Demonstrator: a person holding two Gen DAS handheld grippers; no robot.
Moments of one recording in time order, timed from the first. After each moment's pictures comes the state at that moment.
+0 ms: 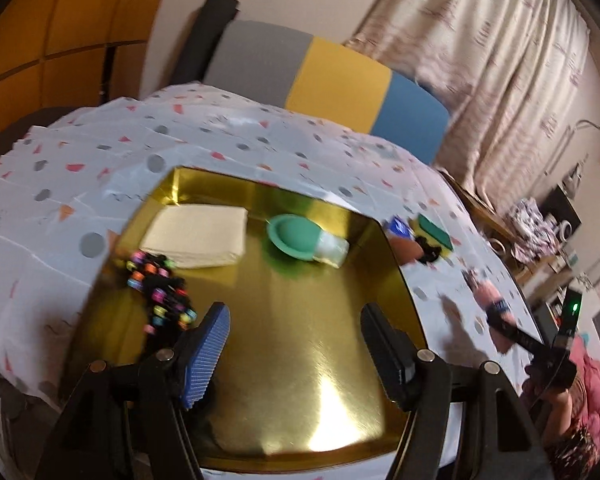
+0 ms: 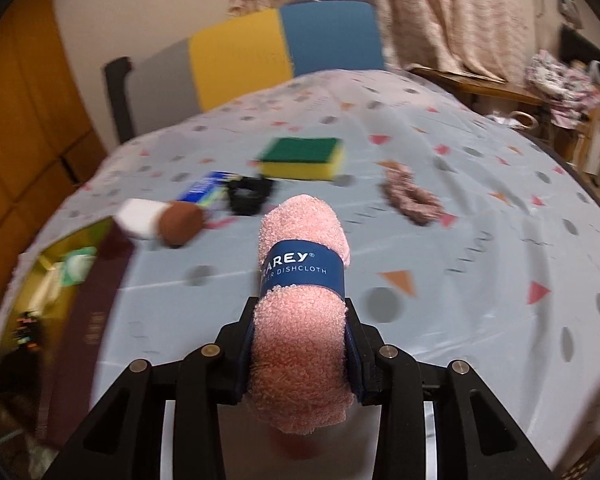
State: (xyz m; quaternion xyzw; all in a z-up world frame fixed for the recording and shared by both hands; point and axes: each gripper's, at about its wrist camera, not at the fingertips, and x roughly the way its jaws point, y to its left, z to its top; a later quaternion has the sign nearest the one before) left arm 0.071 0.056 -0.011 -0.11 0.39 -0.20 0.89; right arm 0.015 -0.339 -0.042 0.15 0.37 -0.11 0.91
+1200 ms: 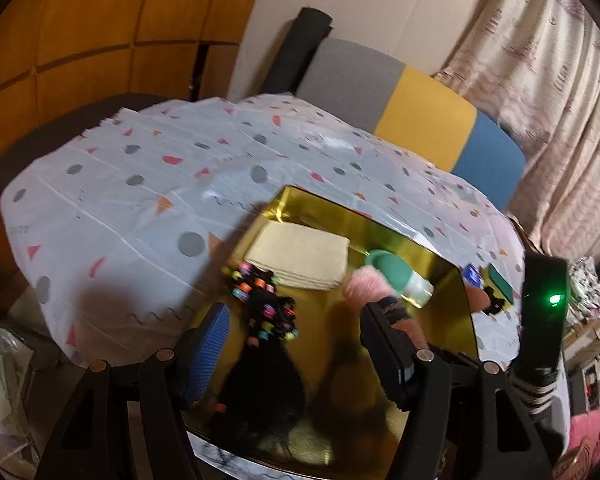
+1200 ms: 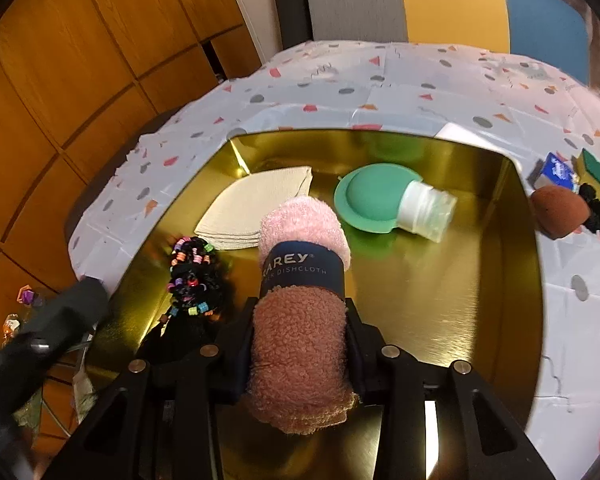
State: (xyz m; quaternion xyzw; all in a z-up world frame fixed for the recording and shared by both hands) left arm 0.075 0.111 -0.004 -0.15 0.38 -0.04 0.91; right arm 0.133 -0.059 -0.048 0.09 0.47 0.13 0.87
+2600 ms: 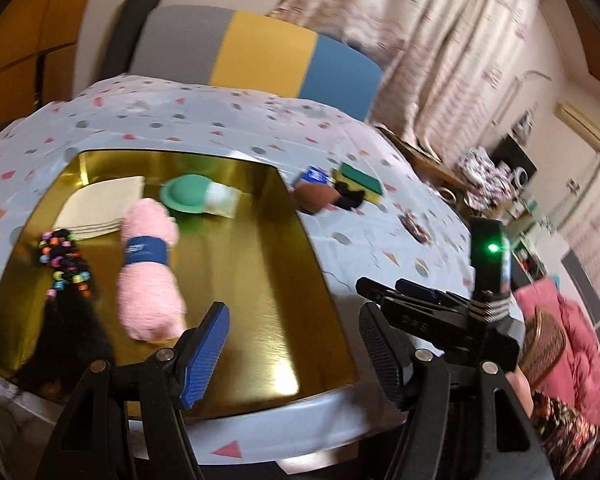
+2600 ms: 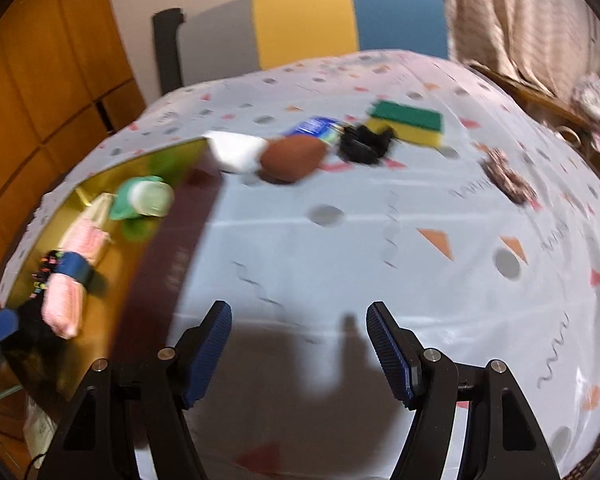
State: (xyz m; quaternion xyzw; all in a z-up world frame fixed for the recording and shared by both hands) left arm 0.024 -0.012 -0.010 -0.06 0.40 -0.31 0.86; right arm 0.036 -0.250 -0.067 0.11 0.43 -0.07 0.90
